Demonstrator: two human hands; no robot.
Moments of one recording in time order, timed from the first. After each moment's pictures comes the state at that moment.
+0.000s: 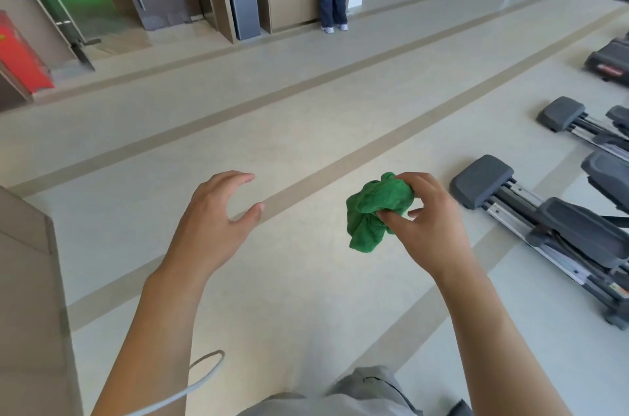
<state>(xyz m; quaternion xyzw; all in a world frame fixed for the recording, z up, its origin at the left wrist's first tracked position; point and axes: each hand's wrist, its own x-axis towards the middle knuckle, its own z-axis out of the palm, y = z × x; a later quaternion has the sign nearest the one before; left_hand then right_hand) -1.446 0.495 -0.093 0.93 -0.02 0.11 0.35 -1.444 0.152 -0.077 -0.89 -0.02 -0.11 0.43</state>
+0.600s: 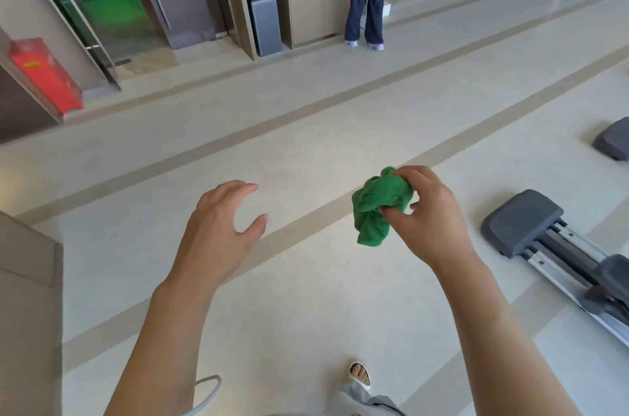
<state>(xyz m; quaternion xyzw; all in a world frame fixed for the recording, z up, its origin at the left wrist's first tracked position) -1.222 0.414 -0.089 0.95 0.04 0.12 0.29 -1.171 0.085 -0.080 -0.90 -0.07 -0.09 0.43</state>
